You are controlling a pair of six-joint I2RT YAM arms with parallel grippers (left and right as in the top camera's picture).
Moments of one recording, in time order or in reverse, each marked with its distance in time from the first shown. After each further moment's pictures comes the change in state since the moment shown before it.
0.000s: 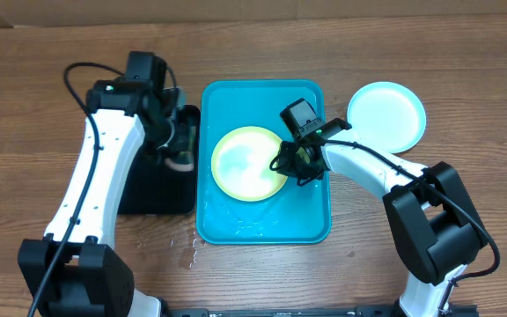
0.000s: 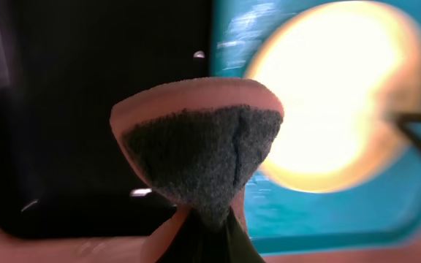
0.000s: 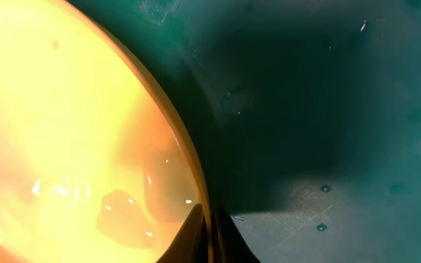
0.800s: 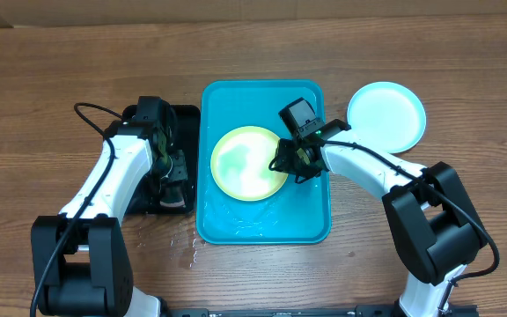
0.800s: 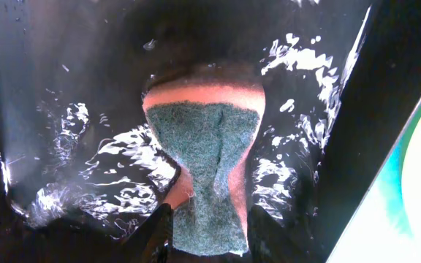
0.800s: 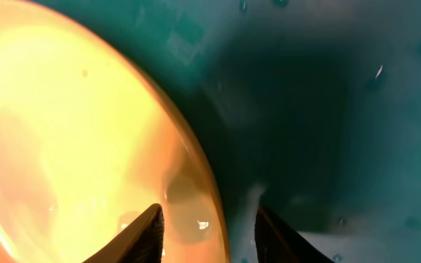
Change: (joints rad) left arm 0.025 0.014 -0.382 0.309 -0.141 -0.080; right arm 0.001 0.000 -0.007 0.069 0.021 -0.002
